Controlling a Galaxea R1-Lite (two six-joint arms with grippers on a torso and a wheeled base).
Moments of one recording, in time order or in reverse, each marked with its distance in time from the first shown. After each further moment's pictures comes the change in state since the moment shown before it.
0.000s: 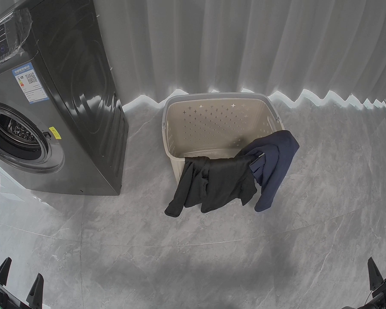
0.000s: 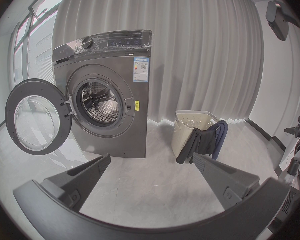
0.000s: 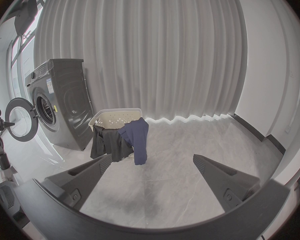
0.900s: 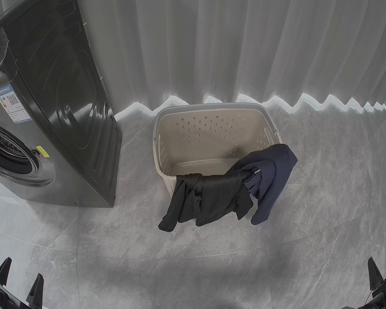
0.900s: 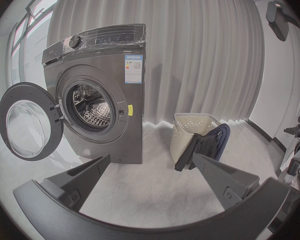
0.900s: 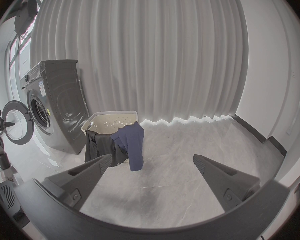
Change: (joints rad) left arm 0.000 0.000 0.000 0.000 0.000 -0.001; right arm -0.001 0.000 0.000 0.000 0.000 0.000
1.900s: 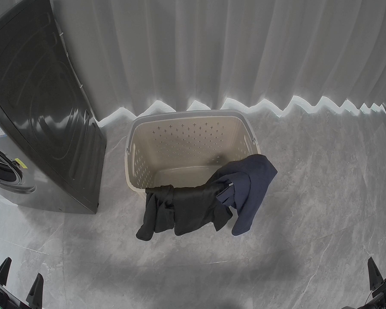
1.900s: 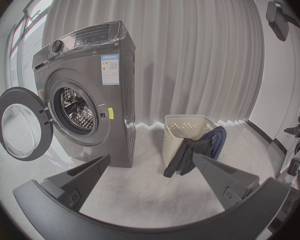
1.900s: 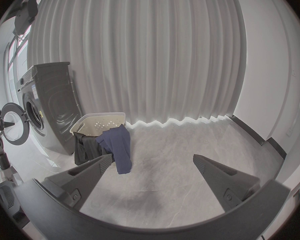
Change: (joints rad) left arm 0.000 0.000 0.000 0.000 0.000 0.000; right arm 0.000 0.000 0.000 0.000 0.000 0.000
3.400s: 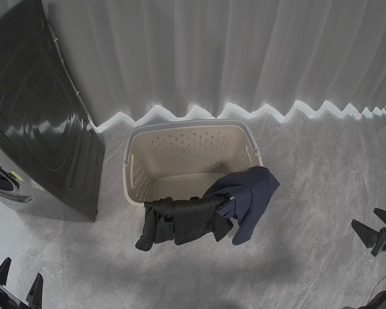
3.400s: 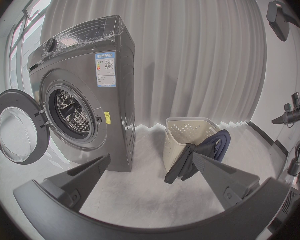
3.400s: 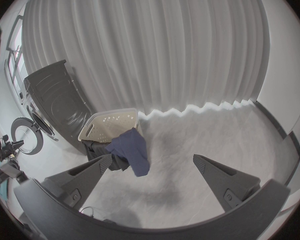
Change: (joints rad) left arm 0.001 0.000 0.000 0.000 0.004 -0.001; right arm 0.150 0.746 -0.148 -0.383 0.048 0.100
